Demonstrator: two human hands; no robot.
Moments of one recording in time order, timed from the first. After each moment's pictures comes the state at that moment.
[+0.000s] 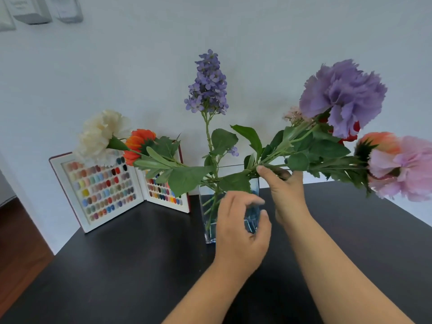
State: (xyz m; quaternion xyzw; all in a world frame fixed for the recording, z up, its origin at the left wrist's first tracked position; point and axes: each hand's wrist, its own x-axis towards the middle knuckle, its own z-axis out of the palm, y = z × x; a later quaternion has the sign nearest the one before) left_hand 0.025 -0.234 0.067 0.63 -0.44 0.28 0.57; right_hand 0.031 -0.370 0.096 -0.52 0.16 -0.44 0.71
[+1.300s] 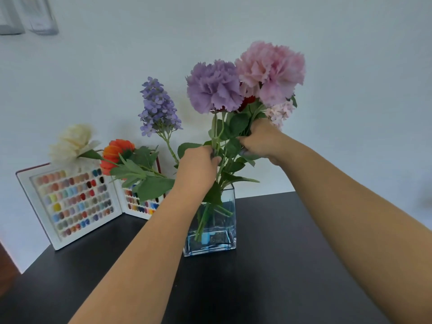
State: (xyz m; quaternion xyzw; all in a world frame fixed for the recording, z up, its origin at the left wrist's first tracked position) left_hand 0.112 -0.277 0.180 0.84 -0.37 0.23 0.32; right_hand 0.038 -0.415 0.235 -0.85 0.17 -0.25 0.43
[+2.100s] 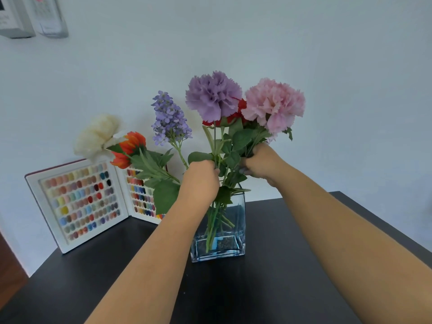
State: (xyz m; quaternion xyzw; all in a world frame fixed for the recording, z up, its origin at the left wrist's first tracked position) left_hand 0.131 -0.272 0.164 0.89 -0.33 0.20 0.26; right_hand 0.066 -0.418 0.189 -0.82 0.17 -0.23 0.50
